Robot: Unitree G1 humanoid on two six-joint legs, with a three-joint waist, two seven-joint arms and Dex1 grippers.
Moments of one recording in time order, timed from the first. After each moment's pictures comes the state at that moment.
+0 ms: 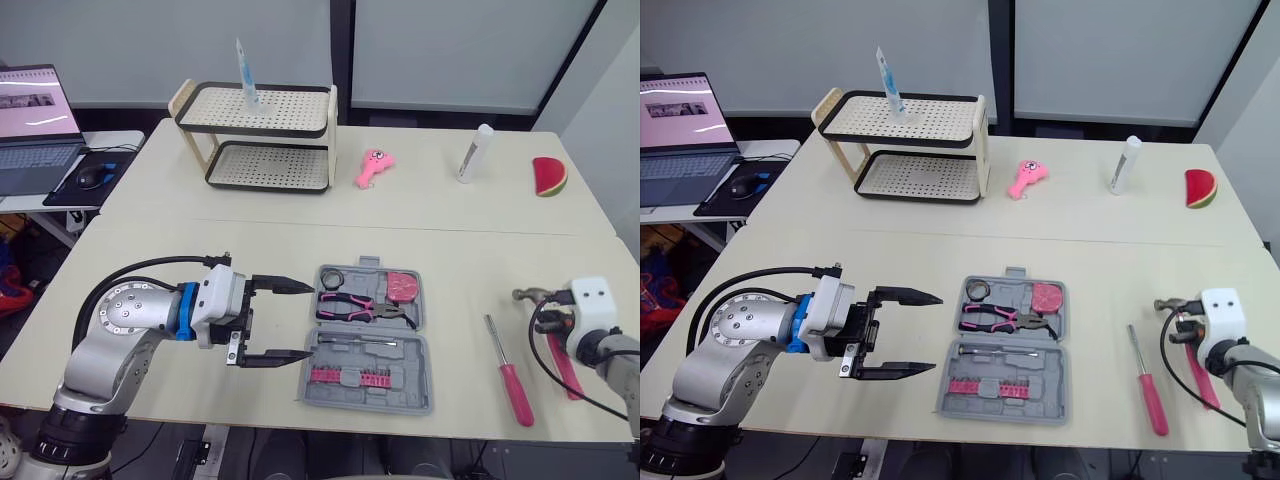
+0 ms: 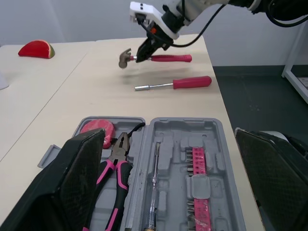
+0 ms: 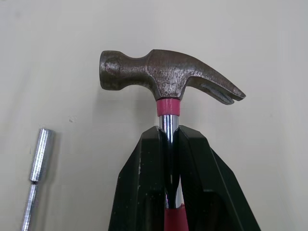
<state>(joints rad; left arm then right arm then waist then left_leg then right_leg) -0.16 0.76 0.02 -0.33 -0.55 0.19 -1.32 0.03 -0.66 -0.43 -0.37 0.32 0.98 0.39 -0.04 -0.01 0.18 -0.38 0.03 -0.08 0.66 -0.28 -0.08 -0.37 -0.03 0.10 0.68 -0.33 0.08</state>
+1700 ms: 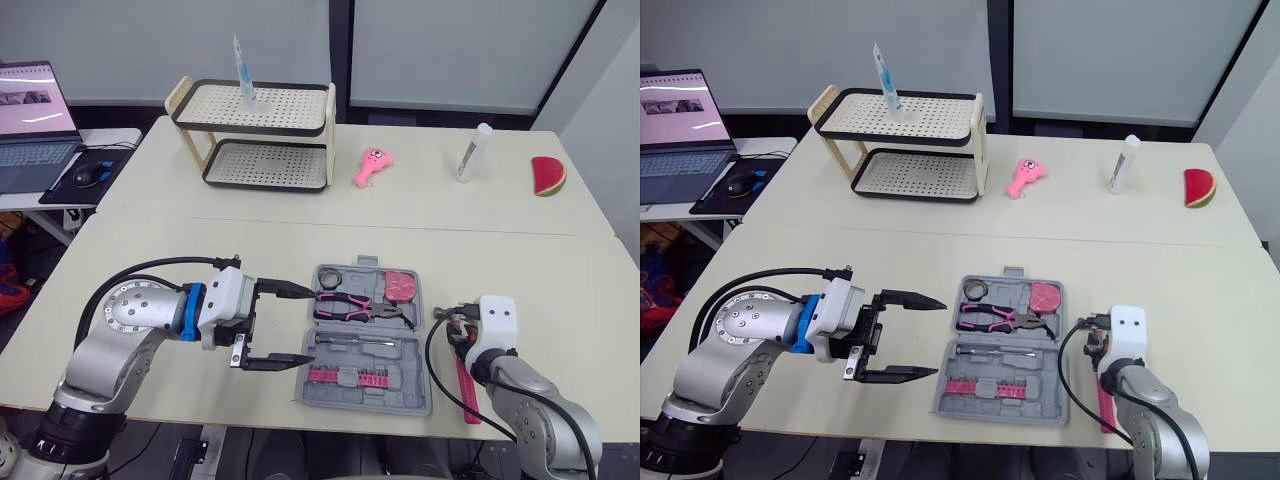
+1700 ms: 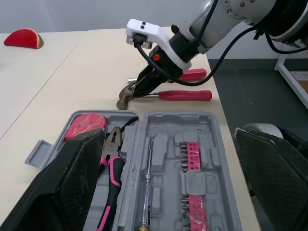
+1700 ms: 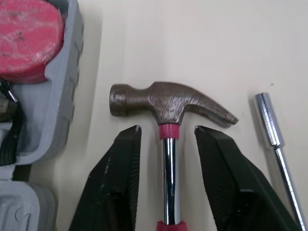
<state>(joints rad) -0.18 0.78 -0.01 -0.35 -0.53 0.22 -1.31 0.08 -0.07 -0.16 -0.73 0.16 1.20 0.03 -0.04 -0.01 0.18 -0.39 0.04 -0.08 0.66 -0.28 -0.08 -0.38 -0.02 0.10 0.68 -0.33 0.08</state>
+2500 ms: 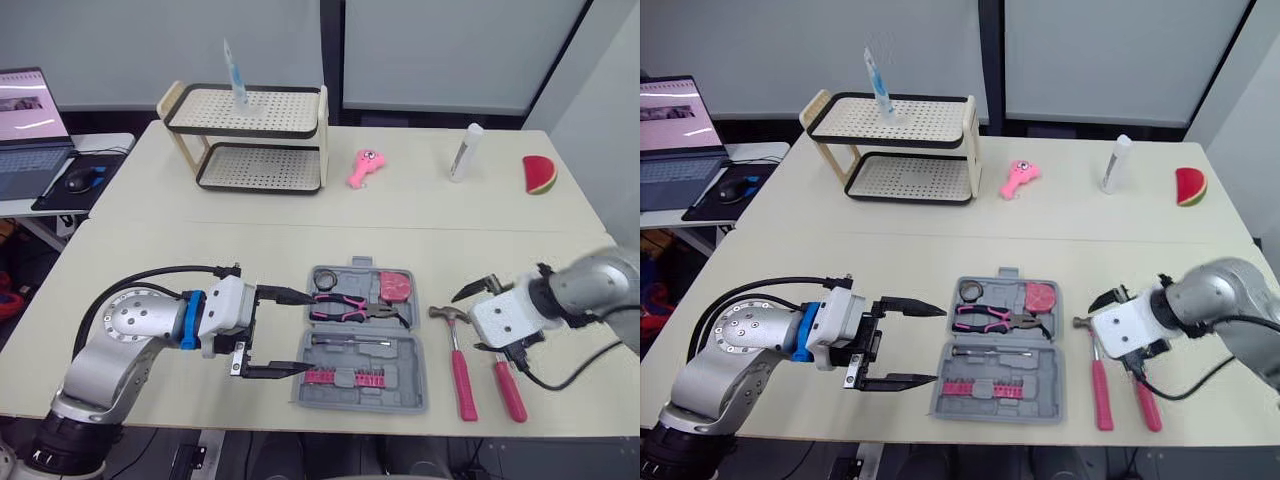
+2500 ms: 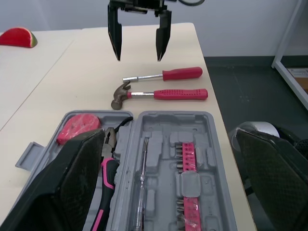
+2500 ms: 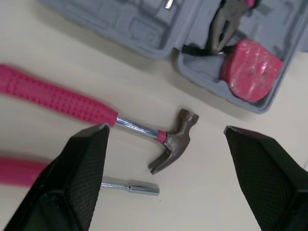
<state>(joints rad) -0.13 0.79 -0.02 -0.38 -0.52 0.21 -1.30 -0.47 -1.18 0.41 -0.27 -0.14 -0.08 1.35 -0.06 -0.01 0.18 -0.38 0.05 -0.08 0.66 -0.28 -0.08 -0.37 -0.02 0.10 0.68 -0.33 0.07</state>
